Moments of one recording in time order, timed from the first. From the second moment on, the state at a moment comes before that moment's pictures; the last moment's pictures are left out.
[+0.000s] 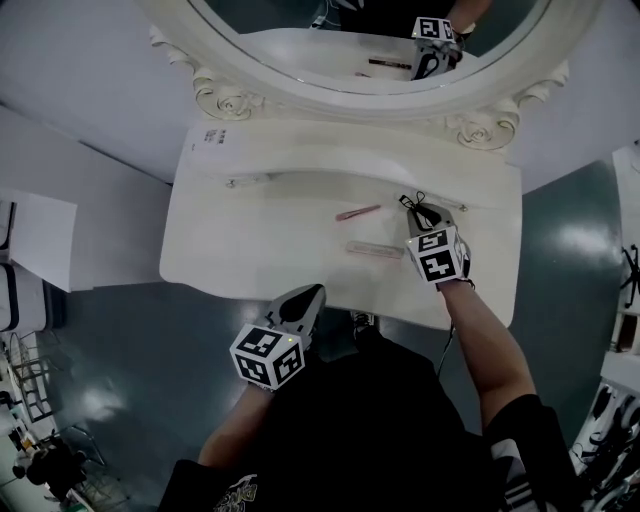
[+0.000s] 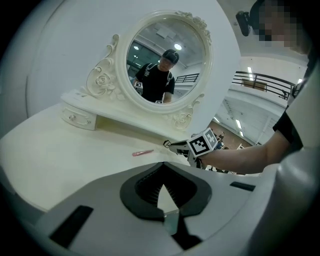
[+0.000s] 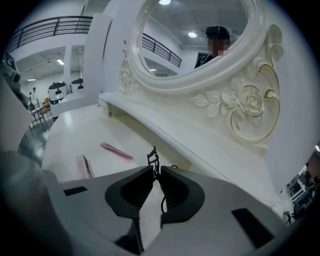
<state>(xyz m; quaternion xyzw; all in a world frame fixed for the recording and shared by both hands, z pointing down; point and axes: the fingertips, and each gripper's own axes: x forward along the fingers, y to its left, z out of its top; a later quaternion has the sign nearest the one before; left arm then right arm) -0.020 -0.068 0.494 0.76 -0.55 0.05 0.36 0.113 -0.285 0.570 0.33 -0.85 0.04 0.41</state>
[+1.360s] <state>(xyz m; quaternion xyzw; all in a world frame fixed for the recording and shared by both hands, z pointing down) -0.165 0.021 0.495 0.78 -0.51 0.07 0.36 -0.132 -0.116 0.577 0.19 -0.88 -0.08 0.42</state>
